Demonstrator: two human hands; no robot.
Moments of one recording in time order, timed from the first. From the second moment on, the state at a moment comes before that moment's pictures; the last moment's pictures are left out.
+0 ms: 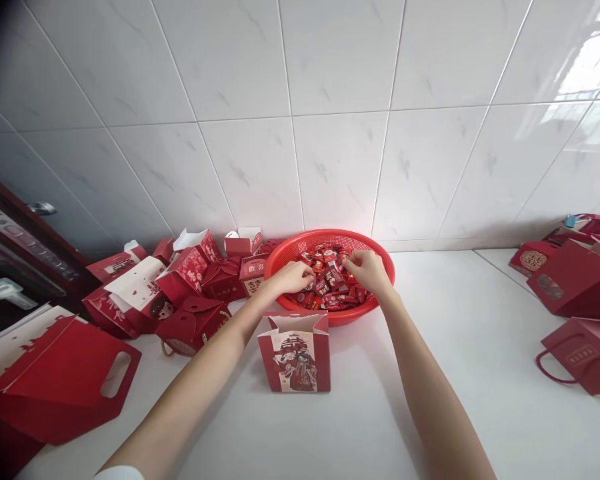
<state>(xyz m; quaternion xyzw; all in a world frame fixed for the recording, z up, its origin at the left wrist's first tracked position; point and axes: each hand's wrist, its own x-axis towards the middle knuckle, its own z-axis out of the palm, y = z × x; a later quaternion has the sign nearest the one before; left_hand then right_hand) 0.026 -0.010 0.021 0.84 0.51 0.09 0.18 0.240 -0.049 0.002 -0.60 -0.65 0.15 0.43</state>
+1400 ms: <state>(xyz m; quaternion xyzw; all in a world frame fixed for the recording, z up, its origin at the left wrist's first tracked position) 0.012 -0.013 0.012 0.78 0.43 0.27 0.35 0.213 -0.057 0.008 -0.44 -0.61 0.35 0.56</state>
